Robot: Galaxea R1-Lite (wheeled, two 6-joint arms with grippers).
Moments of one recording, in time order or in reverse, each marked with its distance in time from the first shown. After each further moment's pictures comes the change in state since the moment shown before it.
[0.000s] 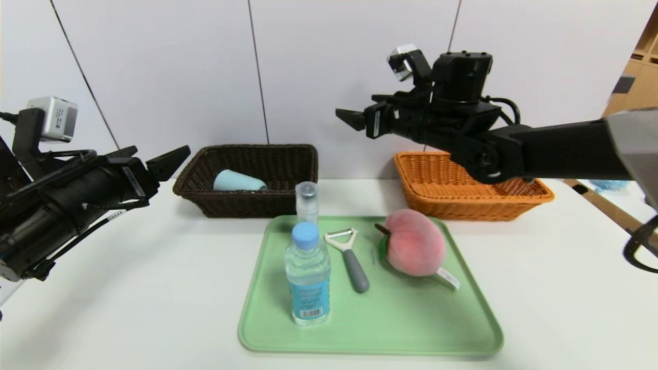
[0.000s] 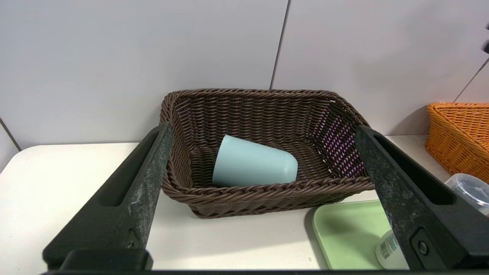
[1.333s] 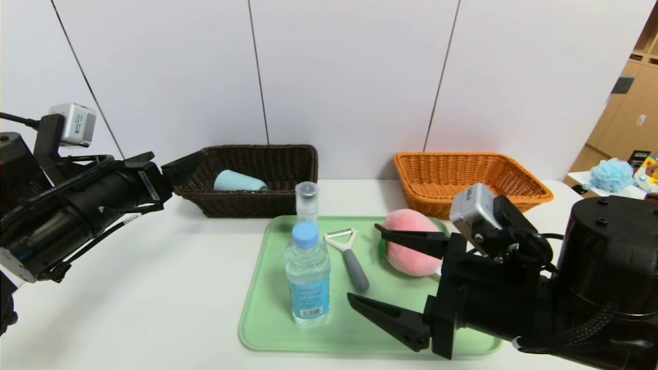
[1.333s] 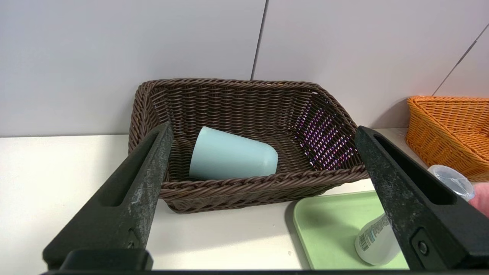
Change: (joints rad) left arm -0.048 0.030 0.006 -0.017 0.001 -0.034; right arm 0.342 -0.569 1.131 -0.368 0.002 0.056
